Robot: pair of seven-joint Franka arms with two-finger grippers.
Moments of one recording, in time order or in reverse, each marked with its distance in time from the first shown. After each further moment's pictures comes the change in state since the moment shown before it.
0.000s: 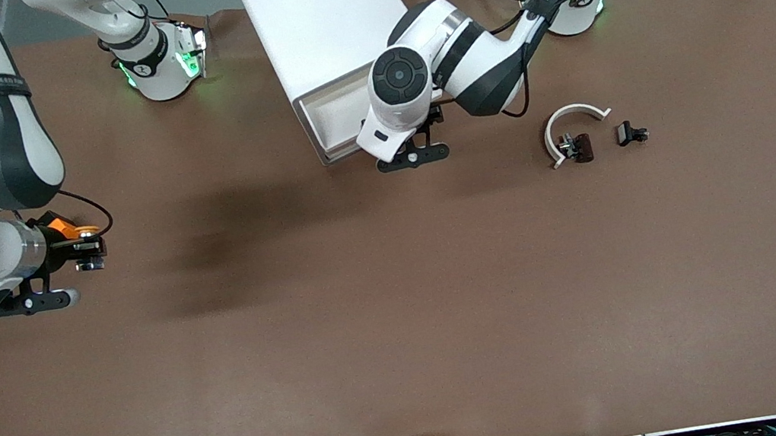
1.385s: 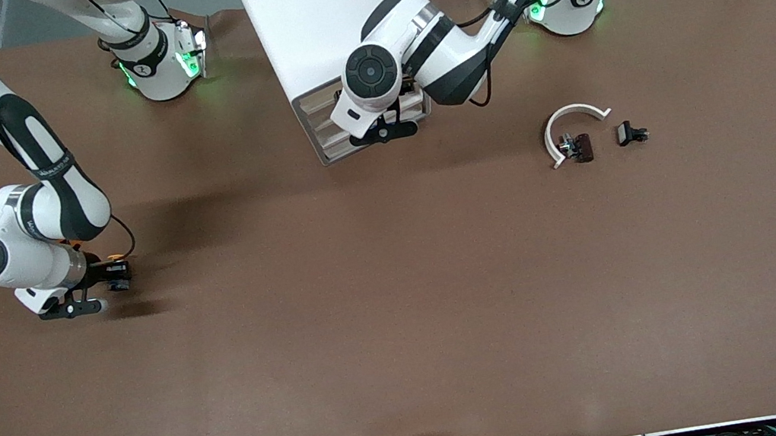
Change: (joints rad) left arm -0.067 0.021 -0.026 -0.038 -0.140 -0.015 -0.002; right arm -0.144 0.238 0.004 -0.248 -0.003 0.572 -0.096
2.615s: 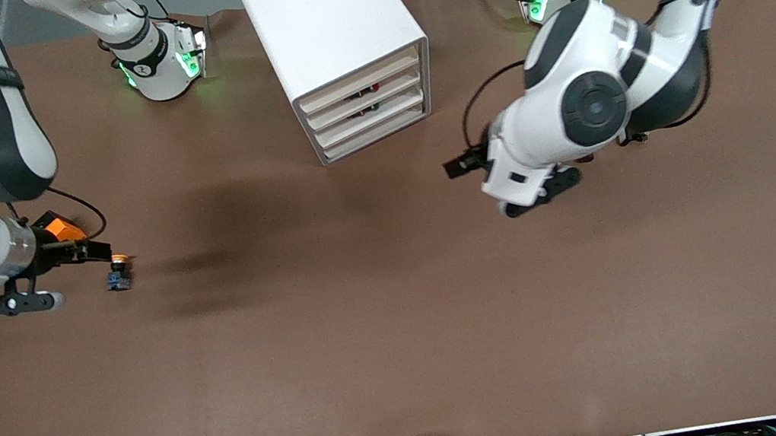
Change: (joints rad) left arm 0.421 -0.049 0.005 0.296 0.162 -0.235 0.008; right arm 0.138 -0.327 0.026 0.307 0.000 -0.660 0.197
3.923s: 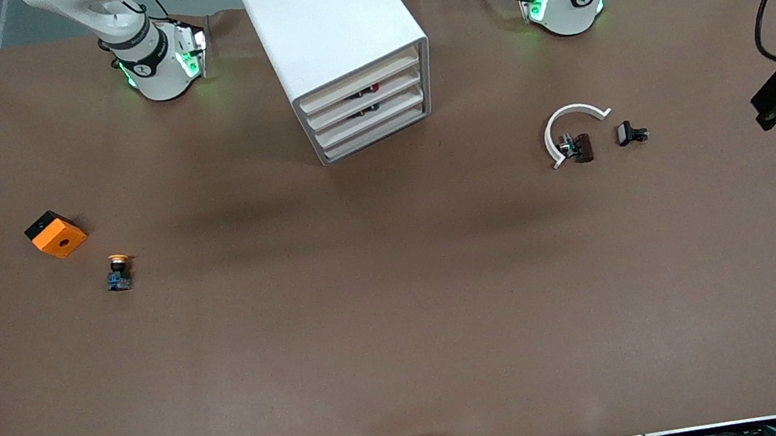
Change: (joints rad) left arm 0.317 -0.354 0.147 -0.018 0.219 -0.025 0.674; right arm 0.007 -0.111 -0.013 0.402 0.002 -0.413 -0.007
